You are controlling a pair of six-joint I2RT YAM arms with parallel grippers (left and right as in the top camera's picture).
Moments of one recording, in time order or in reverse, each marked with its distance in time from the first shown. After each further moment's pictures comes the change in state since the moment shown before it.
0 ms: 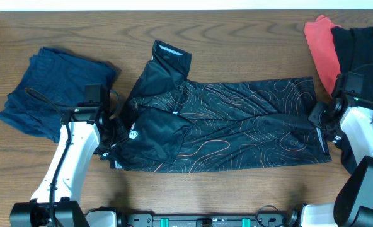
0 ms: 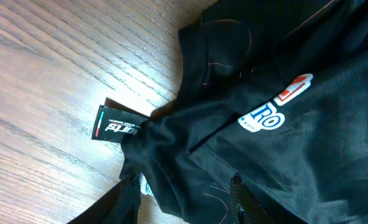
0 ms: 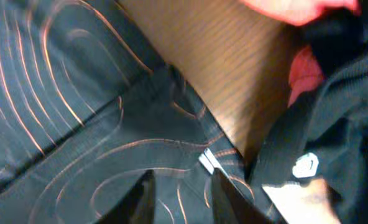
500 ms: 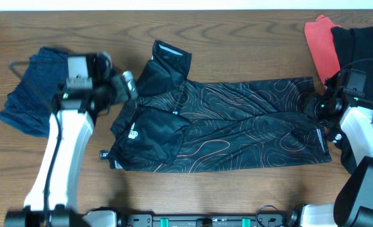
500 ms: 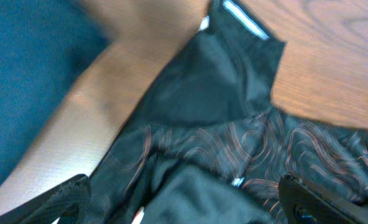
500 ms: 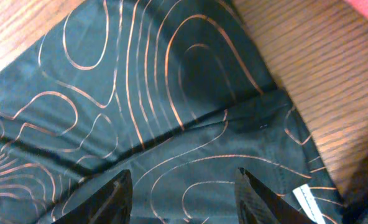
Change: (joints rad) left arm -0.008 0.011 0.238 0.263 0.215 0.167; right arm 0.000 -0.002 0.002 0.092 -0.273 -0.055
